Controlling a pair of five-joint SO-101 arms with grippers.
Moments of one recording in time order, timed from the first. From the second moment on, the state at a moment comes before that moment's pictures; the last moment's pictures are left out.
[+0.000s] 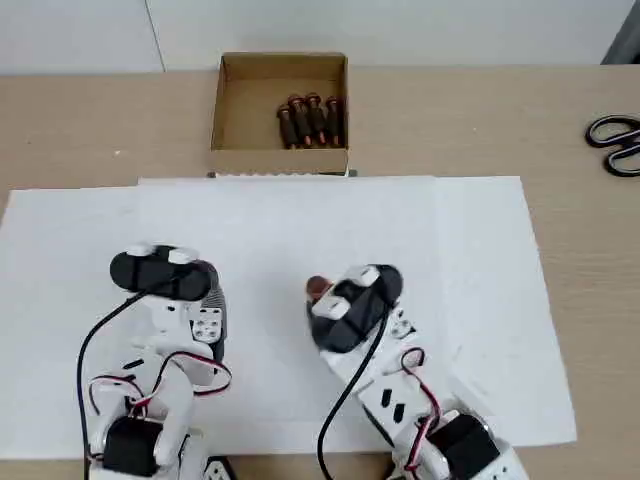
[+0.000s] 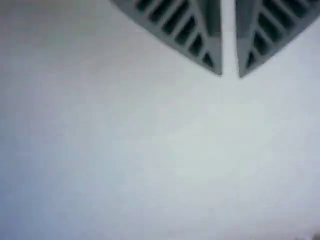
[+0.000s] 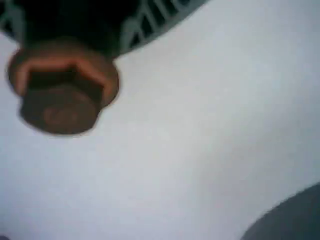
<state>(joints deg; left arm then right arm) 5.1 -103.4 83.4 63.0 4.4 -37.5 -102.2 81.1 50.8 3.0</state>
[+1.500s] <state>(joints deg) 1.1 -103.3 92.9 63.0 2.0 -23.5 50.2 -45.9 27.9 26.5</state>
